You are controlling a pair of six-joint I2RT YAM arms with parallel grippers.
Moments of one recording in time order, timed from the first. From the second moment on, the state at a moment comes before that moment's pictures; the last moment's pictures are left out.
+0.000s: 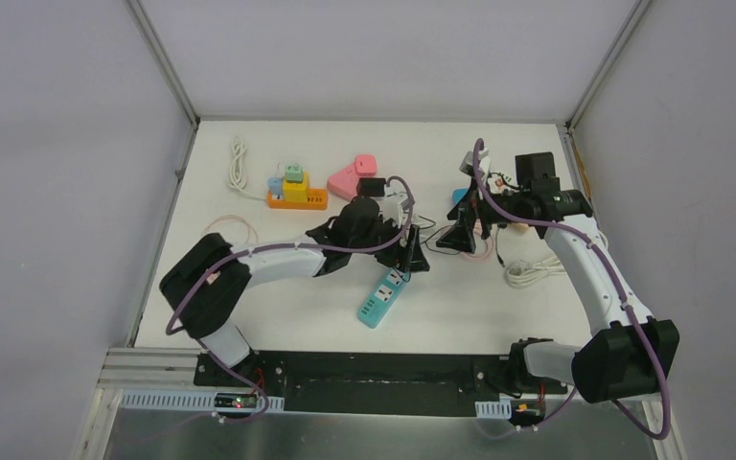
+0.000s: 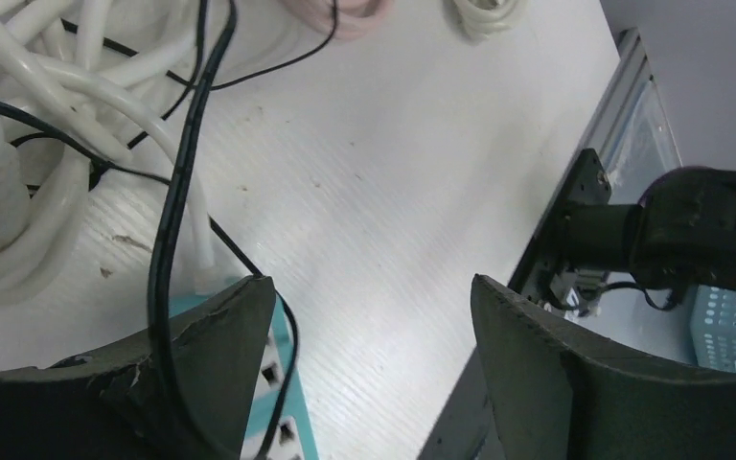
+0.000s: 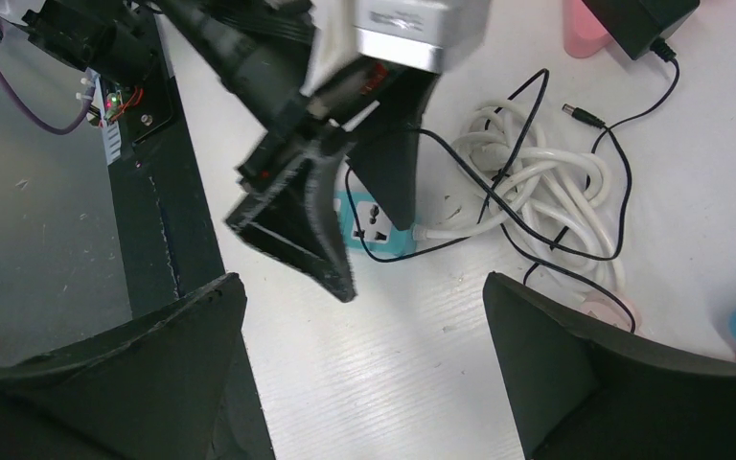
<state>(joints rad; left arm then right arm) -0.84 1.69 0.90 0.39 0.47 -0.59 0.18 1.25 1.13 -0.81 -0.99 -0.49</state>
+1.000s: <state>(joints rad) -0.92 1.11 0.66 -0.14 0.09 -0.40 0.18 1.25 1.13 -0.81 -0.99 -0.49</state>
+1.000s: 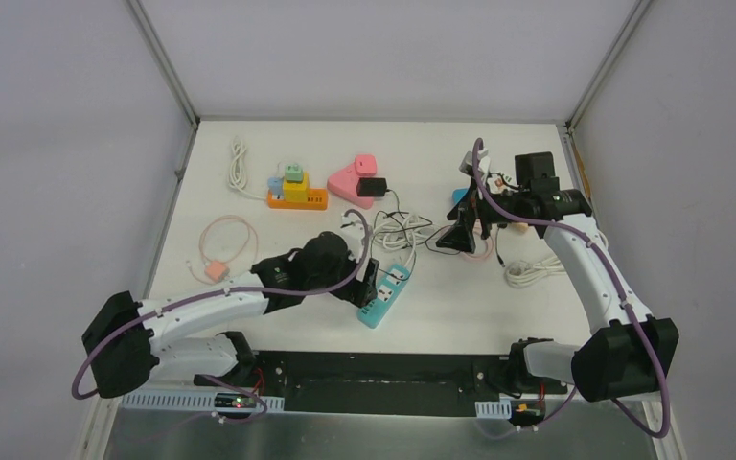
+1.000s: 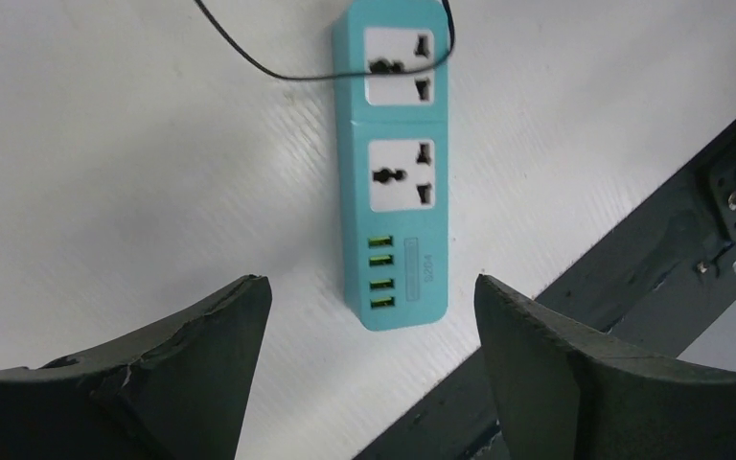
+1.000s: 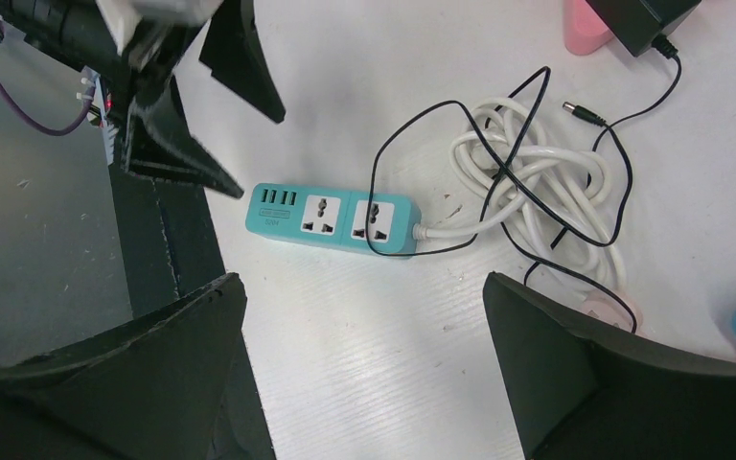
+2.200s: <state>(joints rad) -1.16 1.66 0.96 -0.26 -0.25 -0.38 0.18 1.26 1.13 -0.81 -0.99 -0.49</state>
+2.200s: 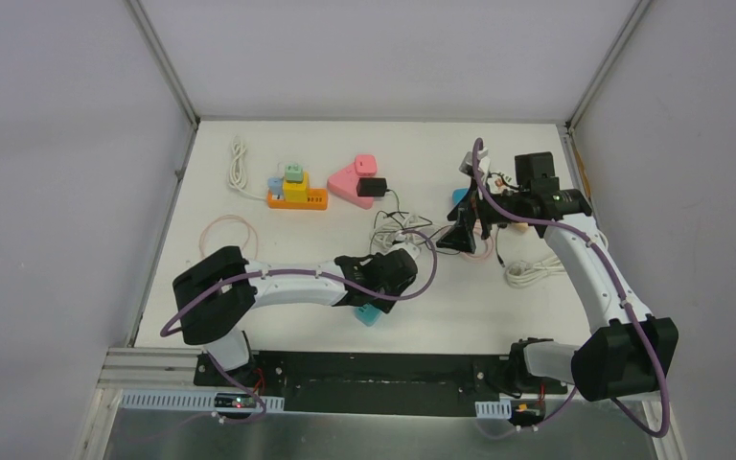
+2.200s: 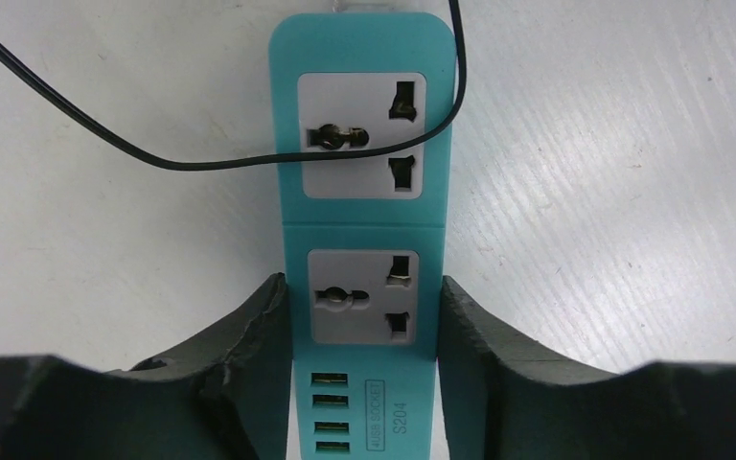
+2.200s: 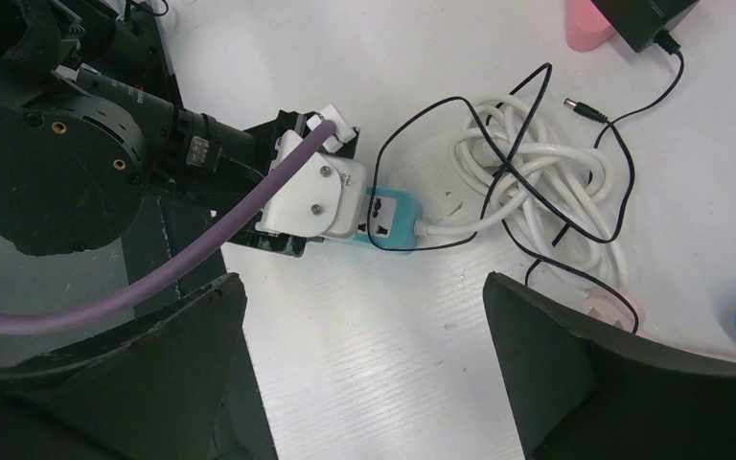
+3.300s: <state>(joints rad) -0.74 1.78 1.74 -0.39 0.10 -0.12 0.15 1.16 1.13 -0.82 -0.91 -0.47</state>
